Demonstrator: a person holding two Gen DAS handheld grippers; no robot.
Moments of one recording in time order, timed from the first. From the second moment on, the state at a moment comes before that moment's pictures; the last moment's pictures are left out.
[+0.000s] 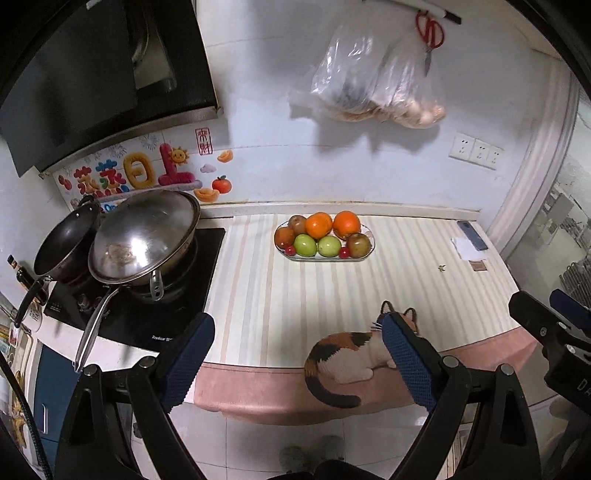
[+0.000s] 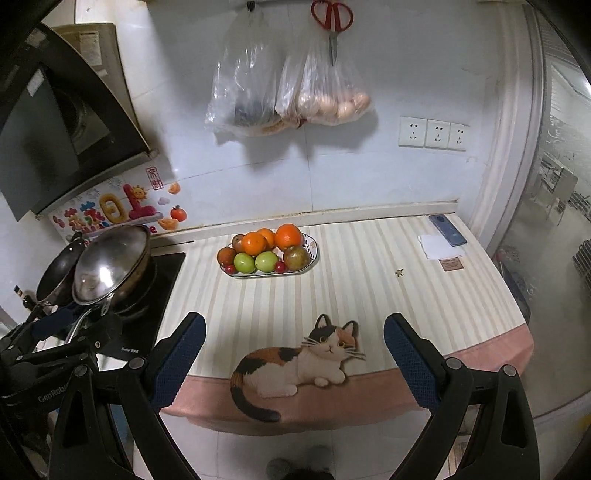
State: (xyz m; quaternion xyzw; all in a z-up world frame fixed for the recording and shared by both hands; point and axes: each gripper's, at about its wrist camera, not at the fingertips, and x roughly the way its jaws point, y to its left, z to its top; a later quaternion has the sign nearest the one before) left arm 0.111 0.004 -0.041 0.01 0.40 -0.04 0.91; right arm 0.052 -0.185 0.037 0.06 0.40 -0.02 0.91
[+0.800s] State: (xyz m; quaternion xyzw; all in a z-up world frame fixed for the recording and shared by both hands) left arm 0.128 -0.007 -0.041 0.01 0.39 0.00 0.92; right arm 0.075 -0.205 0.033 0.07 0.40 0.01 0.92
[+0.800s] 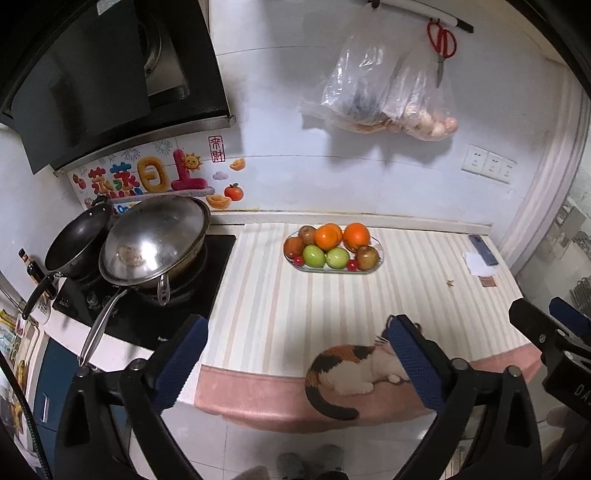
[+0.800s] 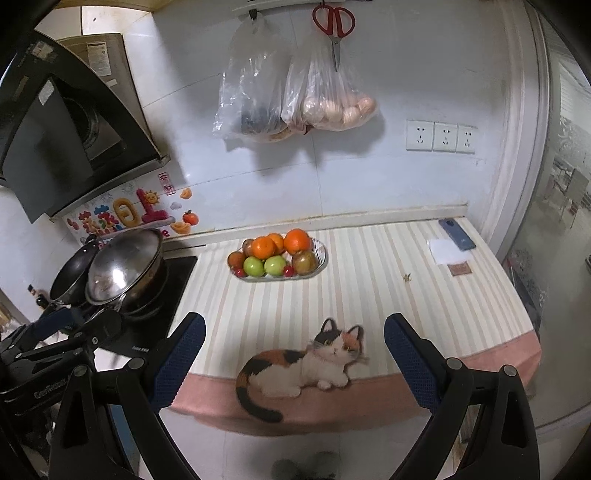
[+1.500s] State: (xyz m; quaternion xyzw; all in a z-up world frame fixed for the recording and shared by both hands) left arm 0.222 0.001 -0.089 0.01 0.43 0.03 0.90; right arm 0.200 -0.174 -0.039 0.04 0.44 0.01 0.90
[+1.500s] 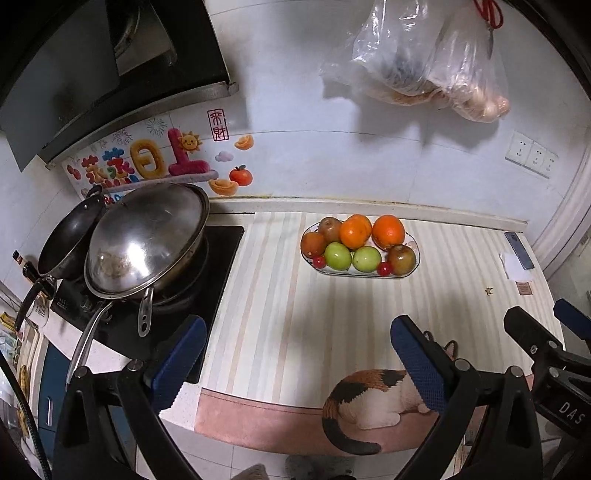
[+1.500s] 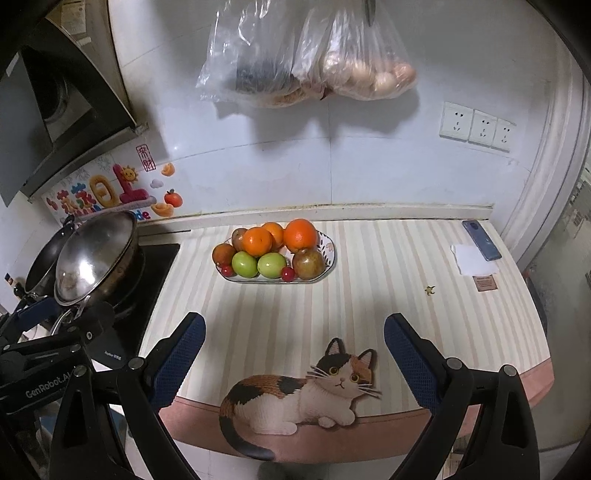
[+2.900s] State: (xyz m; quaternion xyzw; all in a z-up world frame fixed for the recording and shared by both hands) left arm 0.228 0.007 -0.091 0.02 0.44 0.02 0.90; right arm 0.206 -0.174 -0.045 0.04 0.45 0.01 0.89
